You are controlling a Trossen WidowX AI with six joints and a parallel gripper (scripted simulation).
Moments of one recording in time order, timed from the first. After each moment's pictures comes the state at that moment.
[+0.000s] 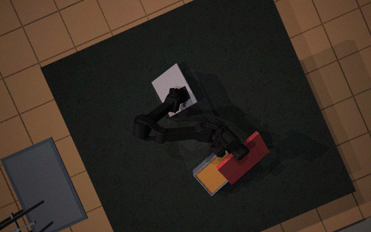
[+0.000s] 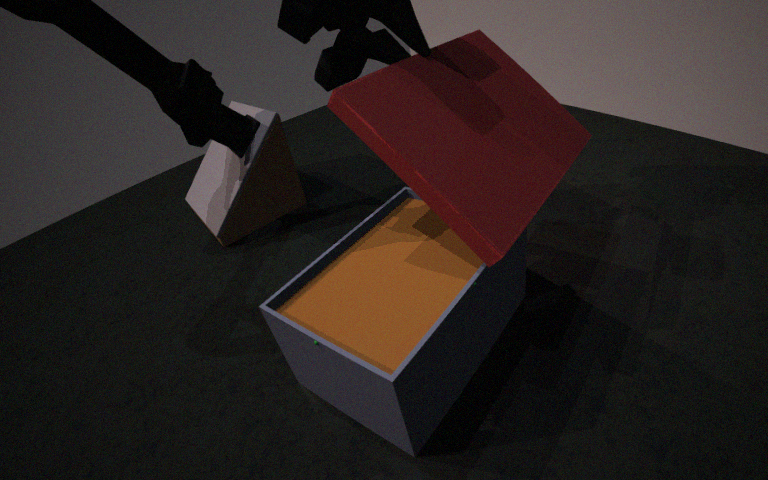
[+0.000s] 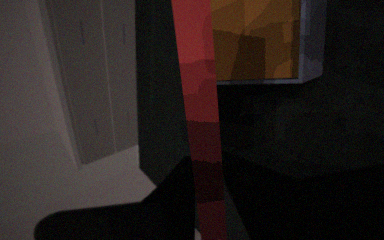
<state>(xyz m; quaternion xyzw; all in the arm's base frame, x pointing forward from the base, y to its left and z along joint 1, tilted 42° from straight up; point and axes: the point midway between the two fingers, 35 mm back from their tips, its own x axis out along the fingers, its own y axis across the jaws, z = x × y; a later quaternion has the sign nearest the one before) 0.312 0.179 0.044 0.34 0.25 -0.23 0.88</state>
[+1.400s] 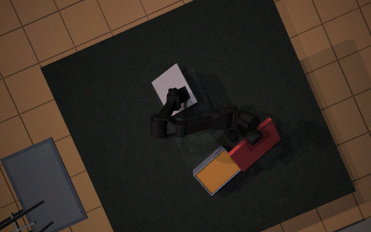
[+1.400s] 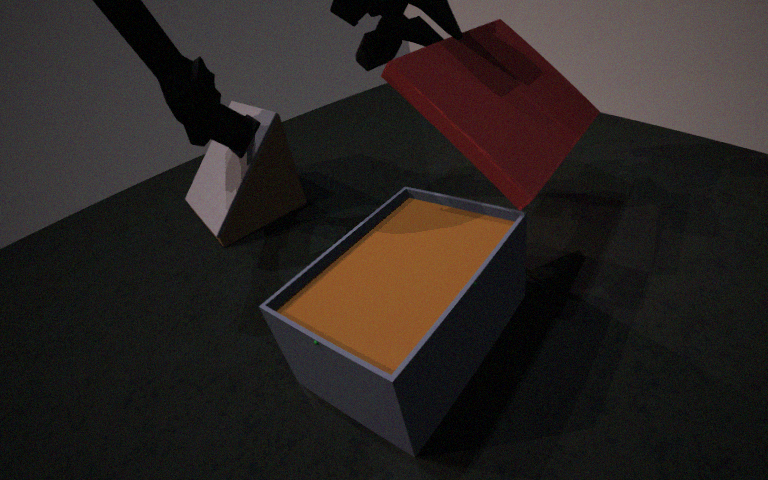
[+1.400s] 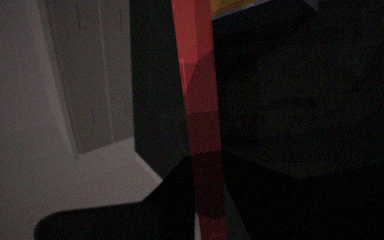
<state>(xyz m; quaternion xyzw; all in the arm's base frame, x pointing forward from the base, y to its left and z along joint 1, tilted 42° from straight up) 0.278 0.237 -0.008 0.34 0.25 -0.23 0.88</state>
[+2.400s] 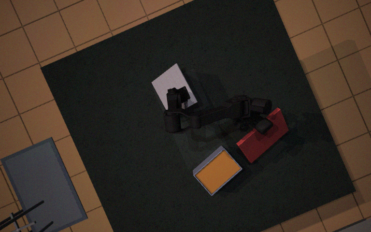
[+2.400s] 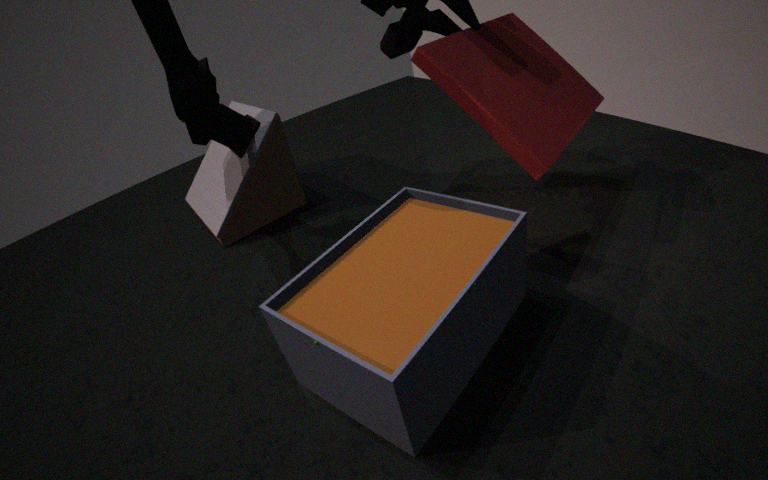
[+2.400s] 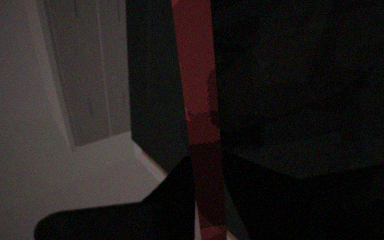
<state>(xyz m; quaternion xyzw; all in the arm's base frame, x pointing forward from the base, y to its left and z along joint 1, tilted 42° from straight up) 0.254 0.278 -0.045 0.34 0.26 -0.23 0.88</state>
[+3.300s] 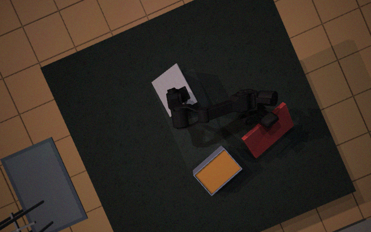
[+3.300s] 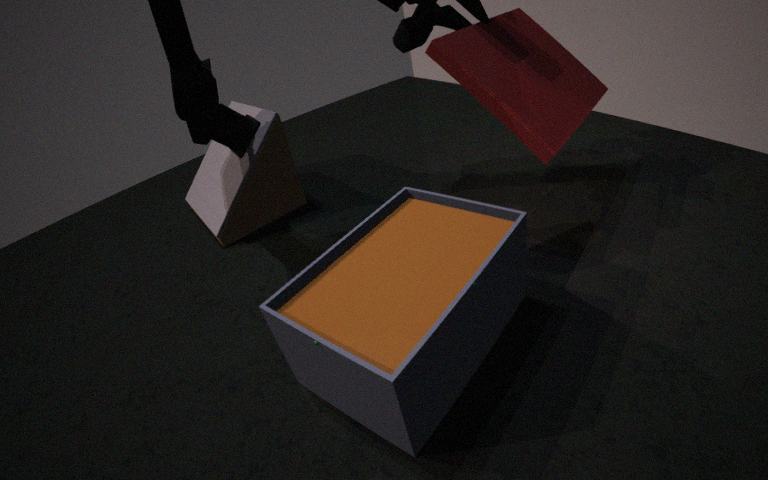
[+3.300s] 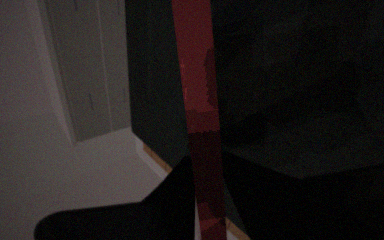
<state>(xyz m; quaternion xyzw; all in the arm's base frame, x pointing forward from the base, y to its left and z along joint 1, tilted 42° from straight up) 0.241 0.302 -0.064 0.35 0.26 -0.22 0.87</state>
